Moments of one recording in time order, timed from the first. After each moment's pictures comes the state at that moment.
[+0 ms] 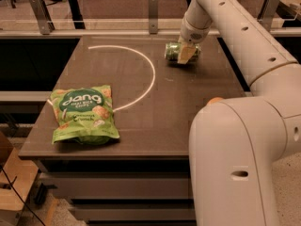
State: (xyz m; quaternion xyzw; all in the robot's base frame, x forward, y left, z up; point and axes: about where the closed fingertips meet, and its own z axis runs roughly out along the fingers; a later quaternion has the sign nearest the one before) arm 0.787 -0.127 0.855 -0.69 0.70 -0.06 0.20
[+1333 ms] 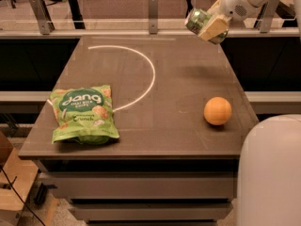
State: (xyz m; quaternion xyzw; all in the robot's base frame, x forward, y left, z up) arm 0.739 -0.179 0.969 -0.59 0.72 0.04 0.37
